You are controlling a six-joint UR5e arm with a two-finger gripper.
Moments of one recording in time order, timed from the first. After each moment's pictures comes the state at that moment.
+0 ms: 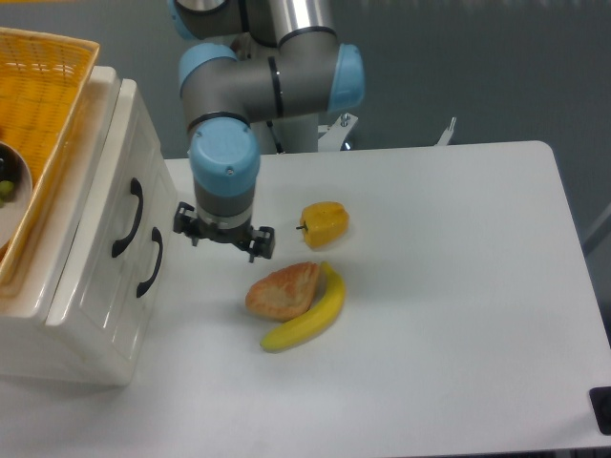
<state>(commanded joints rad) 2.34 -1.81 -1.63 -1.35 1.49 0.61</state>
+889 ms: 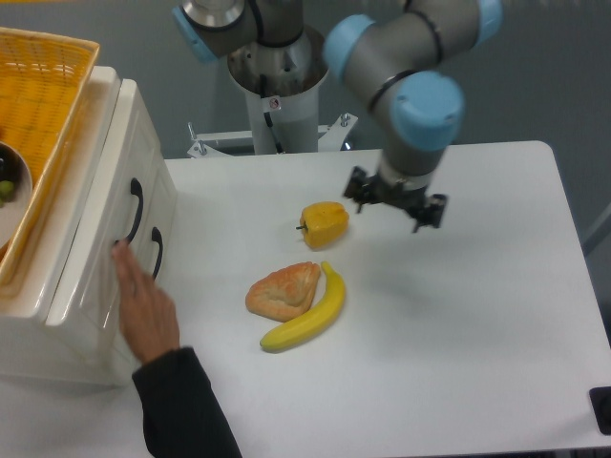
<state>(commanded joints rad) 2.77 -1.81 -1.62 -1.35 1.58 1.25</state>
